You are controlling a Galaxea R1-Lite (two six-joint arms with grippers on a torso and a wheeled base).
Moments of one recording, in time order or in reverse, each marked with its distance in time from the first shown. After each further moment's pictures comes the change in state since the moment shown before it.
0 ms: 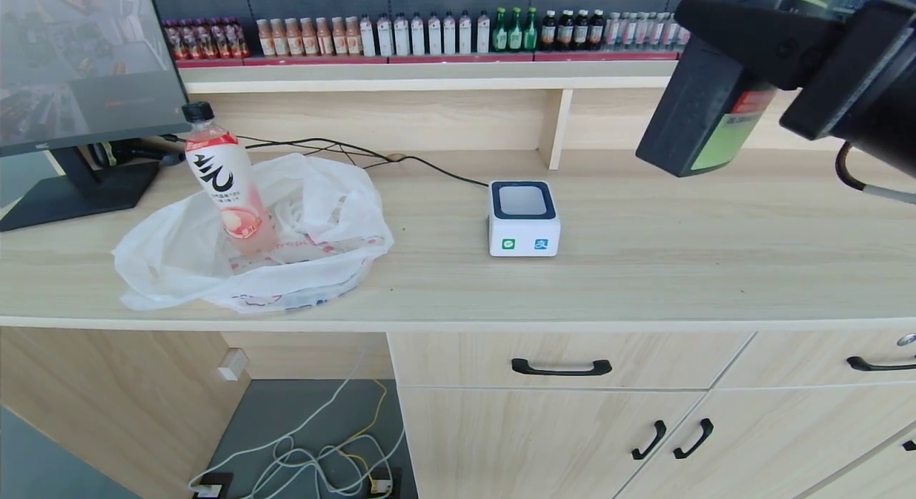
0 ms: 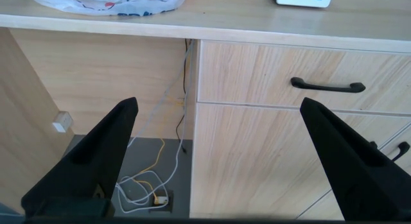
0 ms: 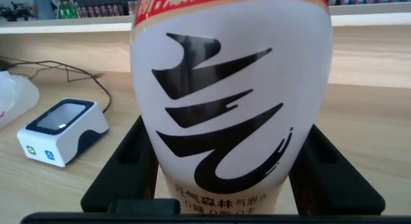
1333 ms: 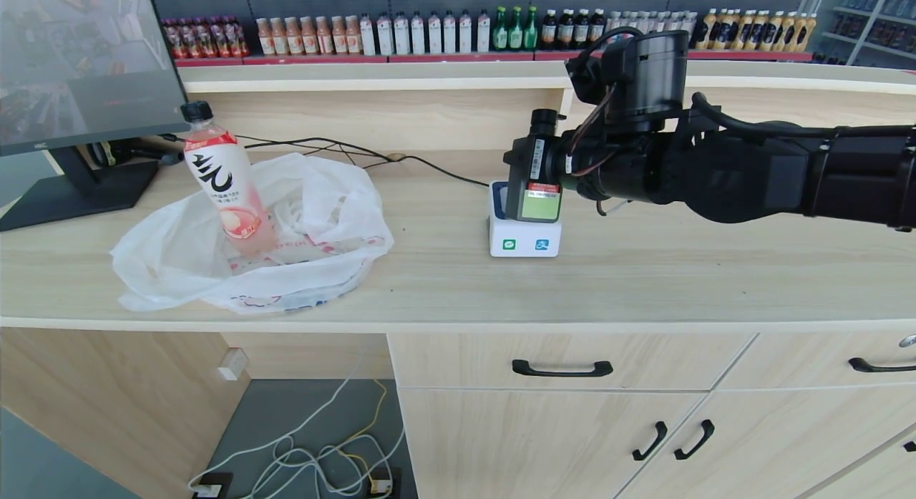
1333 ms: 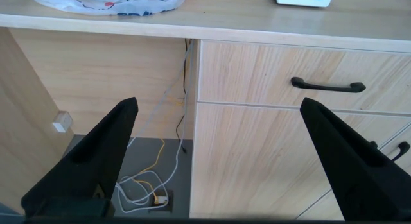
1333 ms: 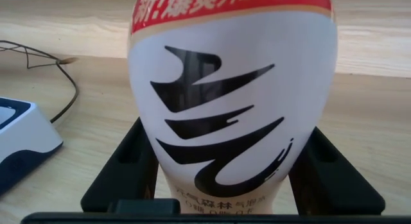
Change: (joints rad) left arm 0.000 0.000 0.000 0.000 0.000 0.000; right arm -0.038 0.440 -0.546 0.165 0.023 -0.001
